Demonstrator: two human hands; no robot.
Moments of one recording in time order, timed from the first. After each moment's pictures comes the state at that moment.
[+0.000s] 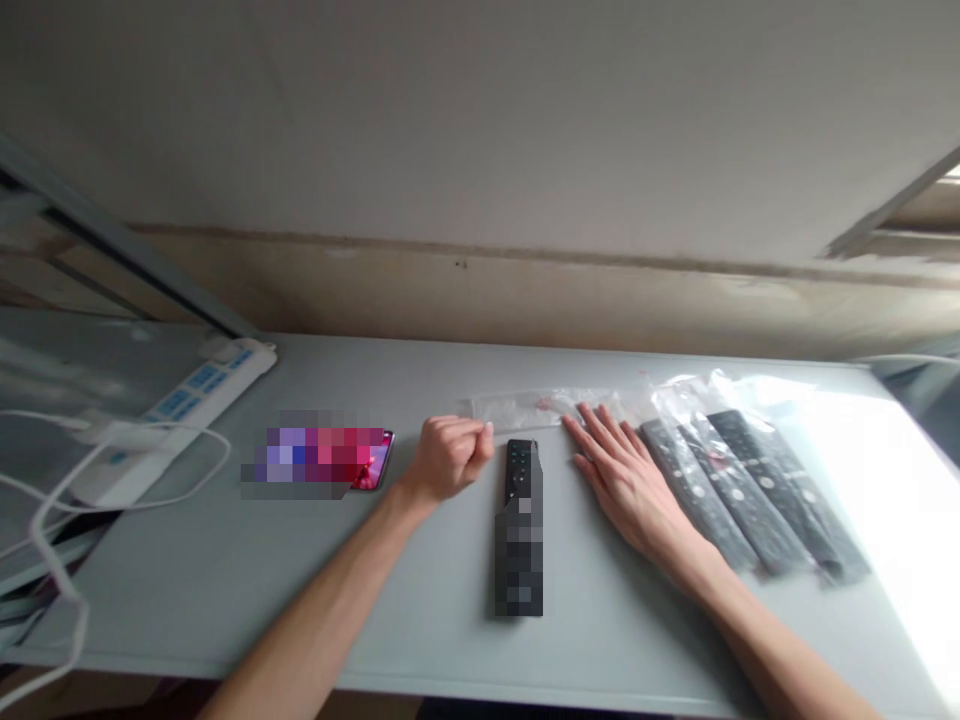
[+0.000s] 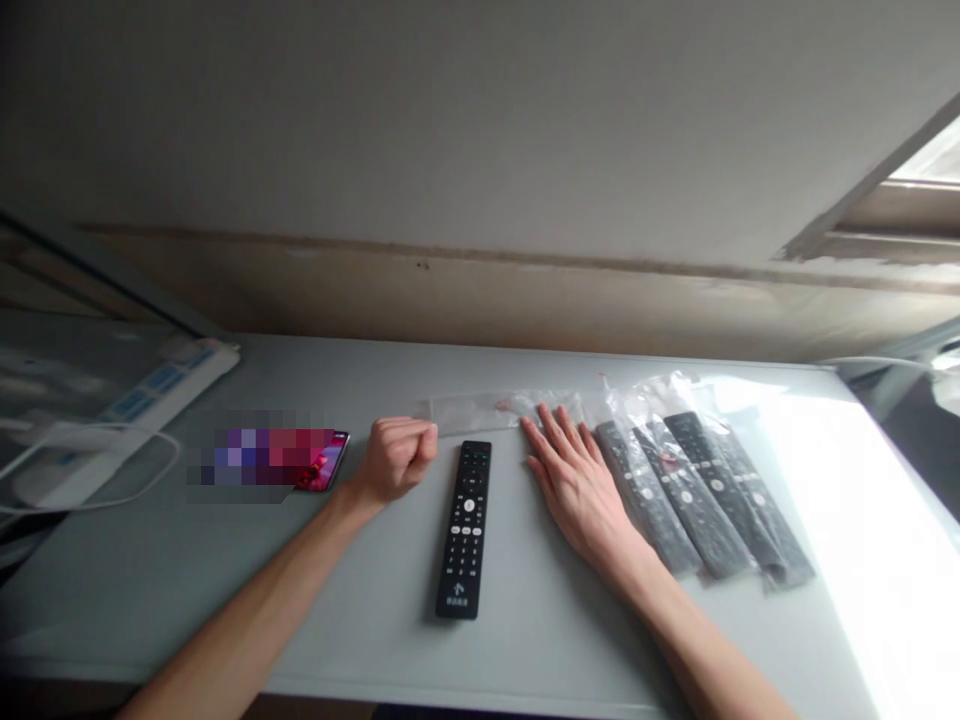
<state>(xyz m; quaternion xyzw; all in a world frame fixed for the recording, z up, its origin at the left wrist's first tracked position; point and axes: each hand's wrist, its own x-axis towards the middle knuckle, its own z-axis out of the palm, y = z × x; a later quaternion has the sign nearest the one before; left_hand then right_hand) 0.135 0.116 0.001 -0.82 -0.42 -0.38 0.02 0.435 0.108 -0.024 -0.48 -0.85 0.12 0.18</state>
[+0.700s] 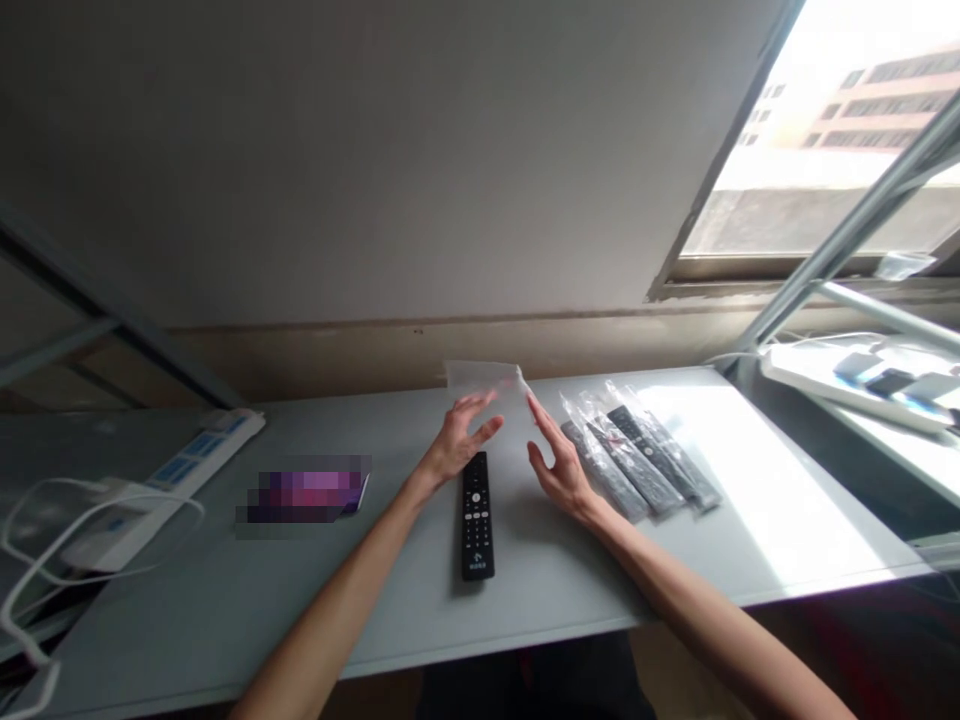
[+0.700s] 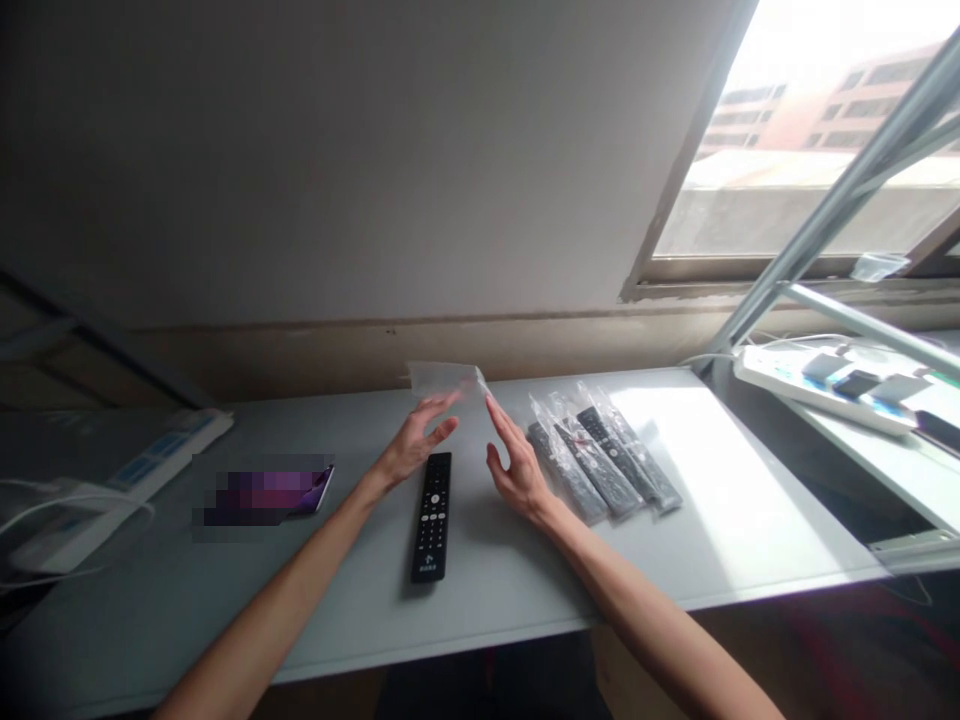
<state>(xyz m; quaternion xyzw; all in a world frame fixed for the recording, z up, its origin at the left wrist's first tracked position) 0.194 0.144 0.046 -0.74 -0.43 -0.41 -0.33 0.421 0.106 -0.002 -0.38 -0.77 0.18 0.48</state>
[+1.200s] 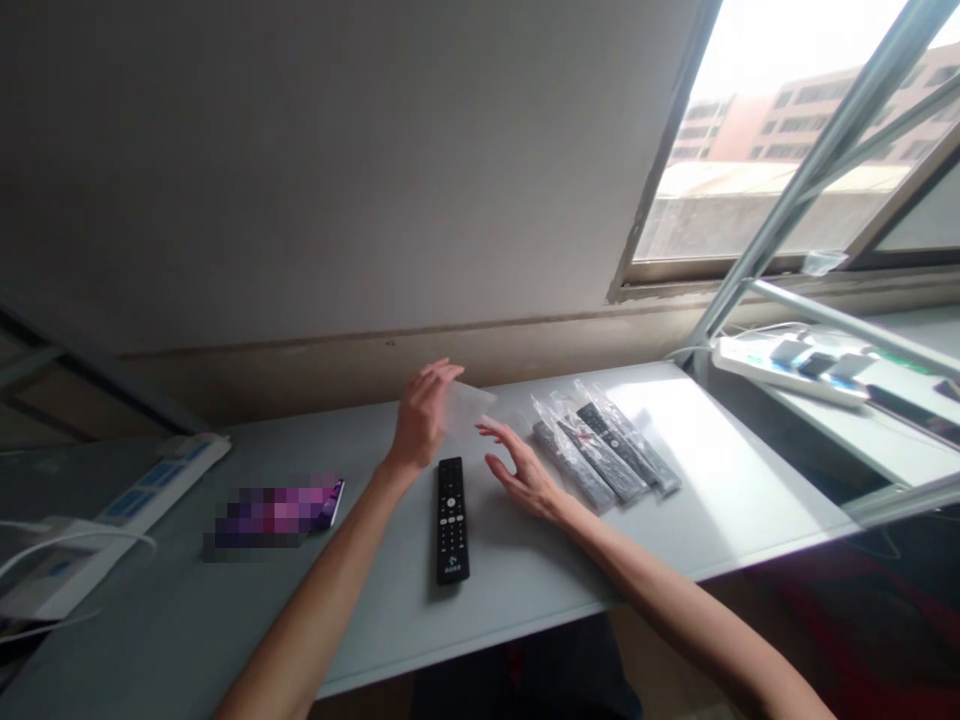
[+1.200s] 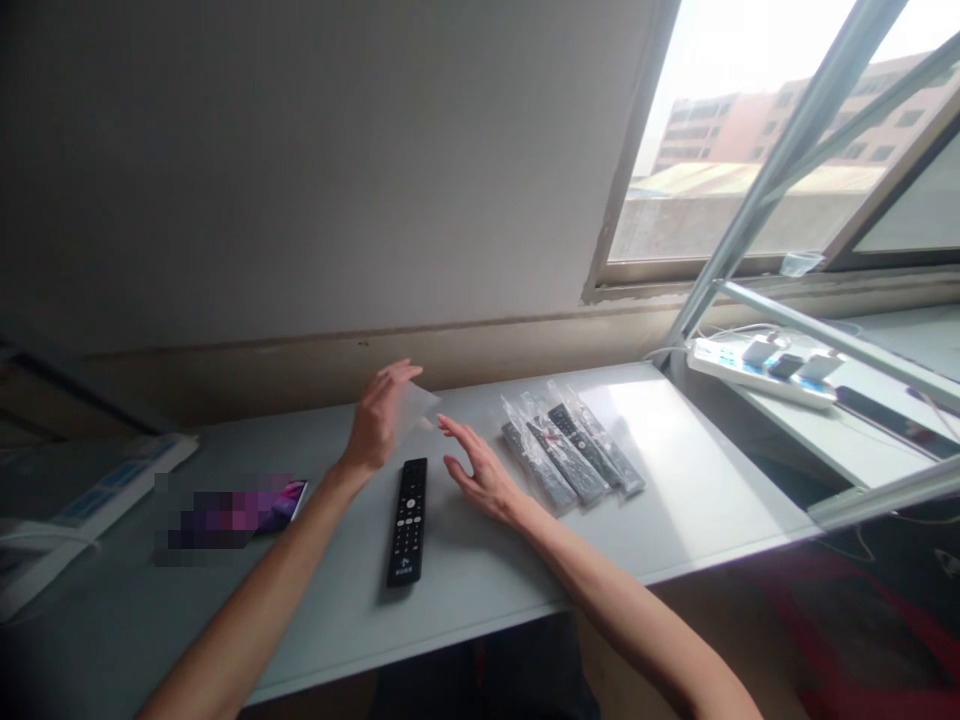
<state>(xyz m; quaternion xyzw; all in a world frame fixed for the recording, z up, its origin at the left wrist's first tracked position) 0.203 0.158 0.076 -0.80 -0.39 -0.45 -0.06 0.416 0.098 0.008 -0.34 -0.77 0.31 0.45</state>
